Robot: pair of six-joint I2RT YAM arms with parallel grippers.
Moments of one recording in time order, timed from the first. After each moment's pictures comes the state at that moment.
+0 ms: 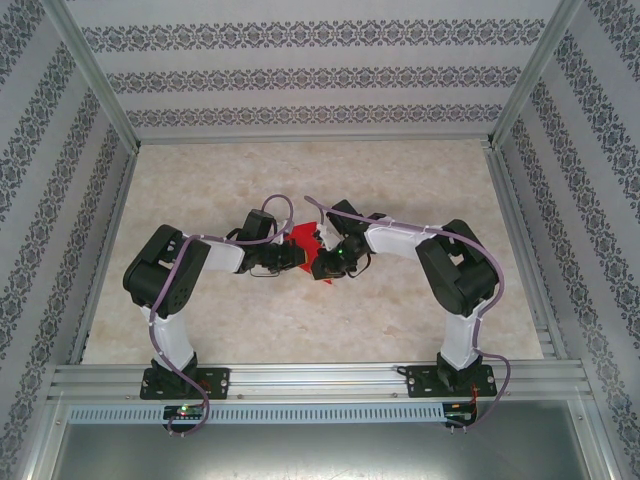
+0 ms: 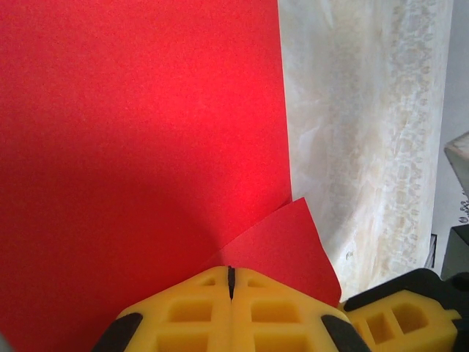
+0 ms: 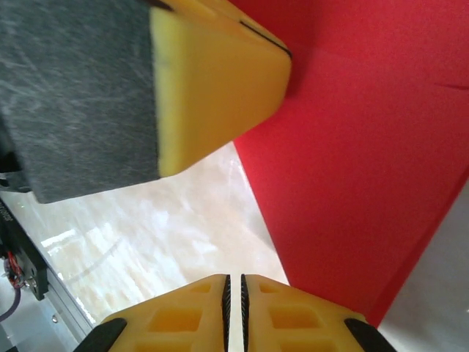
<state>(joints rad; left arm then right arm) -0.41 1.87 0.81 0.20 0.63 -0.69 0.61 1.91 1.14 -0.51 -0.62 0.36</state>
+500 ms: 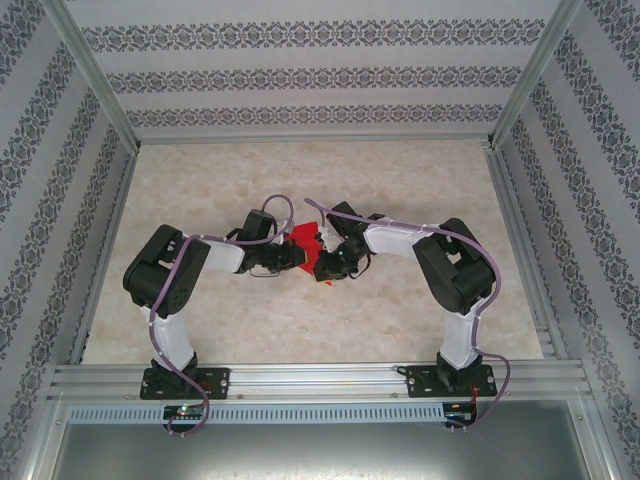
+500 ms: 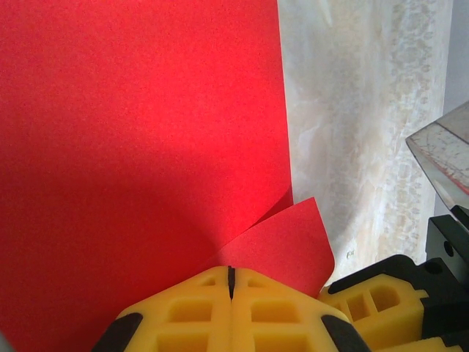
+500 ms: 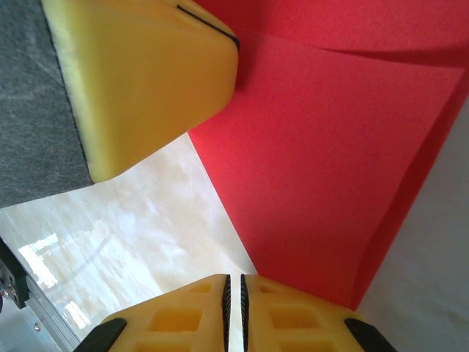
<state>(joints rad) -0.41 1.87 0.81 0.20 0.63 -0.69 0.60 1.92 1.14 -0.52 -0.59 0.36</state>
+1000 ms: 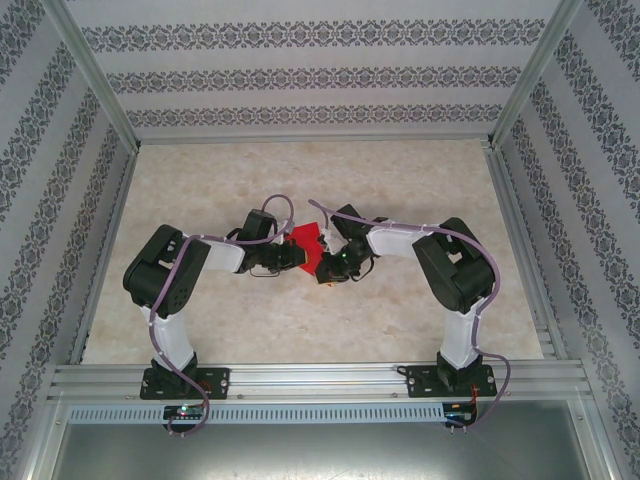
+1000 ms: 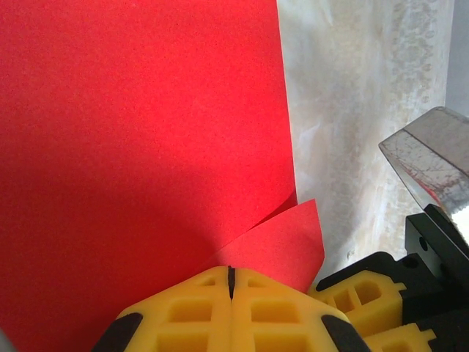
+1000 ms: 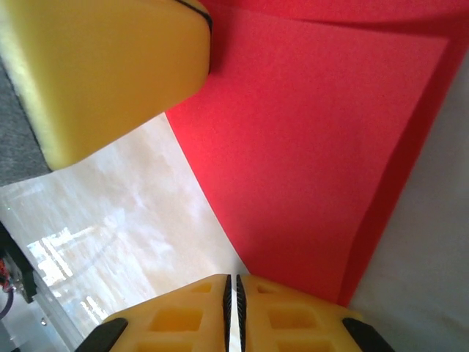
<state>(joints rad) -0.41 1.87 0.82 0.19 0.63 -0.68 0.58 1.93 1.09 -0.46 -0.64 0.37</state>
